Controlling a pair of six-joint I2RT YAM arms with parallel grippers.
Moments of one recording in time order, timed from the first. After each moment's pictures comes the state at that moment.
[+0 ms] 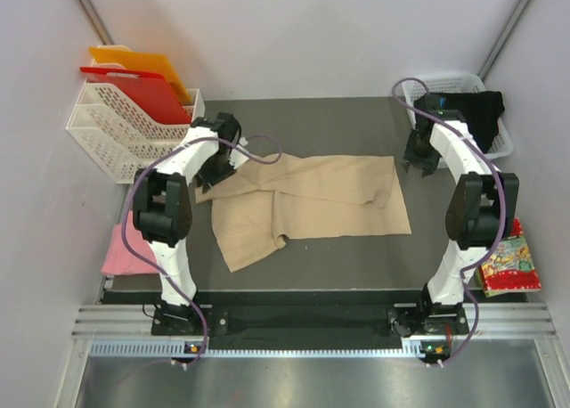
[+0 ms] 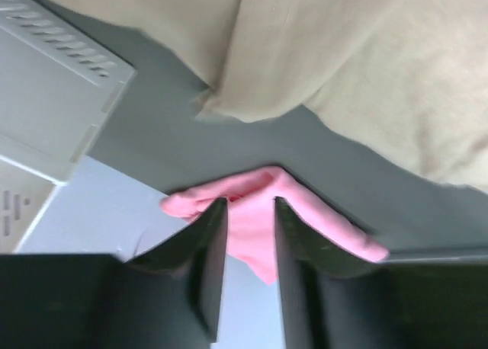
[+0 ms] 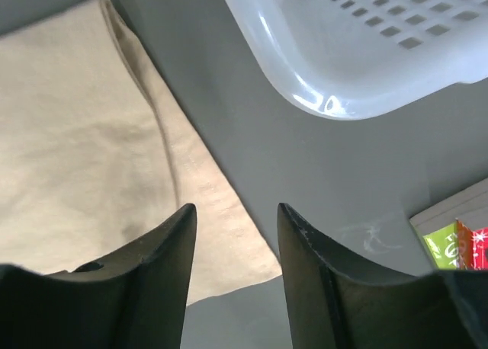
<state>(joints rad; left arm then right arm) -0.23 1.97 1.64 -1.15 -0.29 0.62 0.03 1.86 1.57 -0.95 0.21 0.37</state>
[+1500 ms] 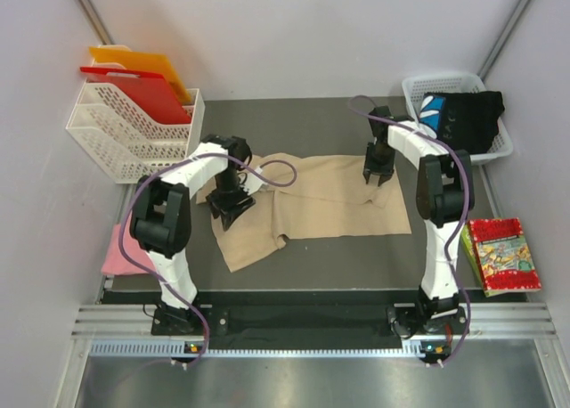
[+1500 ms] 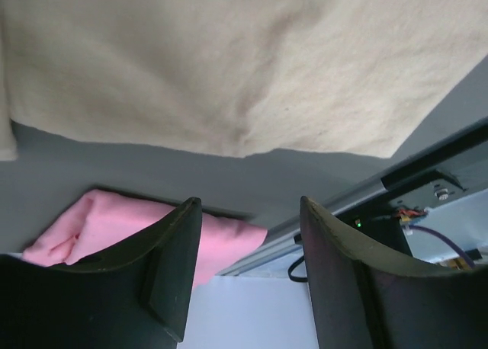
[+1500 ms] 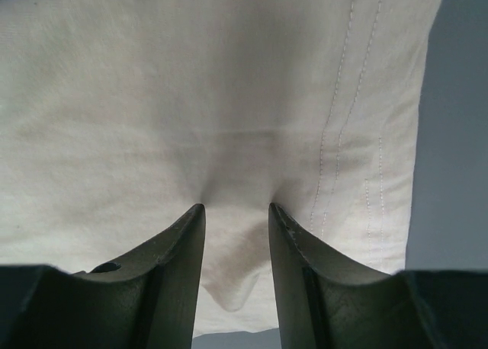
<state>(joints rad) -0.33 1.87 1.43 -1.30 0.03 0.55 0.21 2.15 1.71 -0.95 0.06 0.42</state>
